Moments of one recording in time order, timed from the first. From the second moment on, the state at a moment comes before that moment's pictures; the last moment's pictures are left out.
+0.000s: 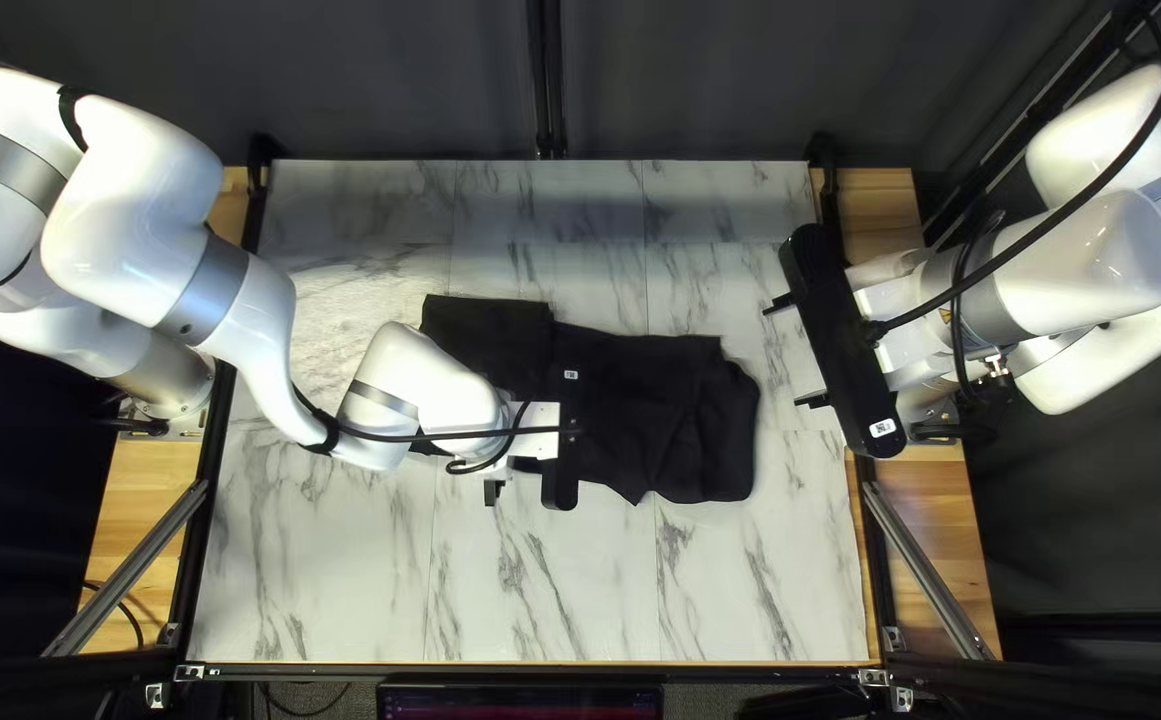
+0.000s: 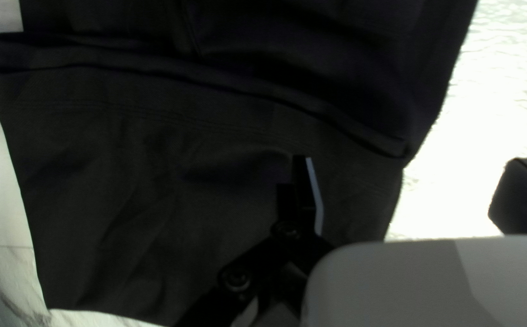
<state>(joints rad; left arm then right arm) -0.22 0.31 -1.01 0.17 0.68 -0.33 0.59 -1.02 -0.61 -0.35 1.32 0.22</state>
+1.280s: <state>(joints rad) -0.24 0.32 -1.09 0.25 0.70 -0.45 0.59 -1.02 -0.61 -0.35 1.32 0.22</state>
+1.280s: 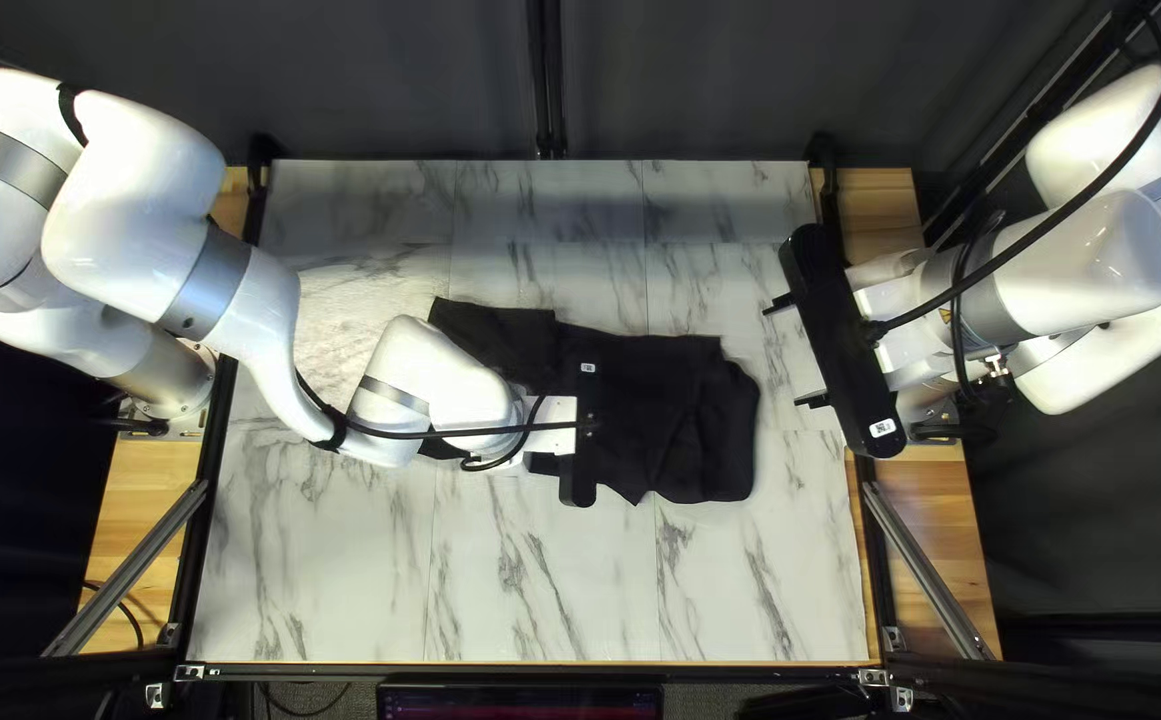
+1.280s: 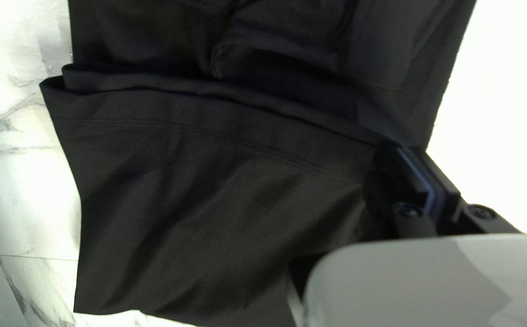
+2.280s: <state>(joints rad) -0.16 0.16 -0.78 0.36 0.52 -0.56 0.59 -1.02 -0.61 -0.35 1.32 0.22</state>
